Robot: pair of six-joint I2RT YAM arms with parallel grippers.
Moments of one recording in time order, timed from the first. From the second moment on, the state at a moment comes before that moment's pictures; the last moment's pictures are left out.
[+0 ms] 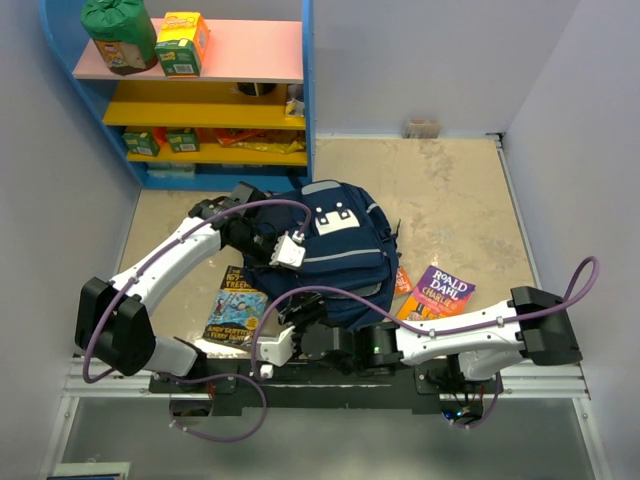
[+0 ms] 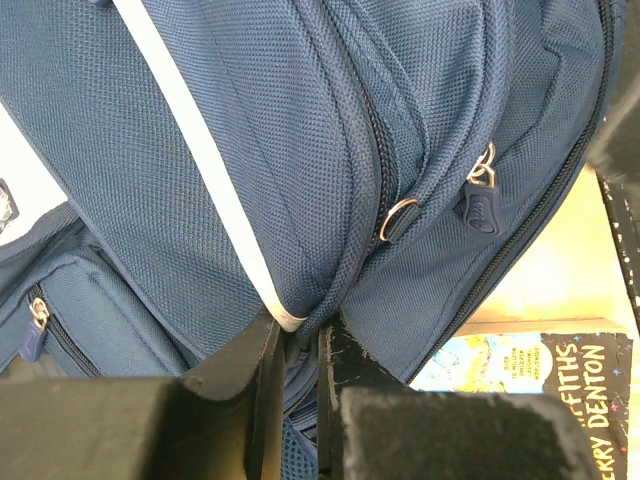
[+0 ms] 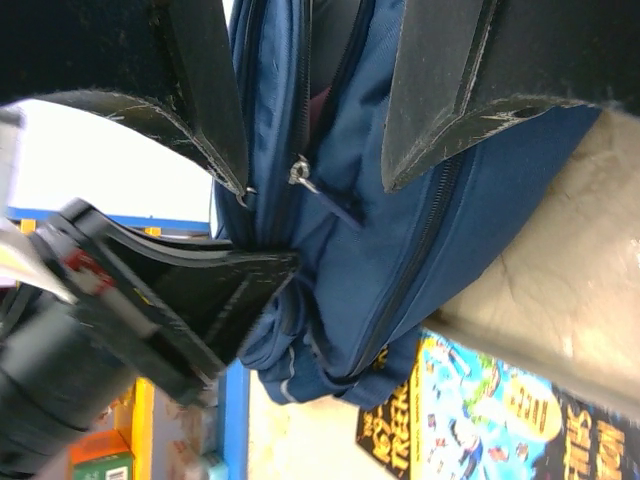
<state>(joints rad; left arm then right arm) -0.47 1.41 1.12 -0.94 0.72 1.30 1.59 1.38 0.86 0.03 0.66 -0.79</state>
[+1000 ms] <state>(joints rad) -0.47 1.42 1.14 -0.97 0.73 1.33 1.44 1.53 0.91 0.04 0.49 -0.91</state>
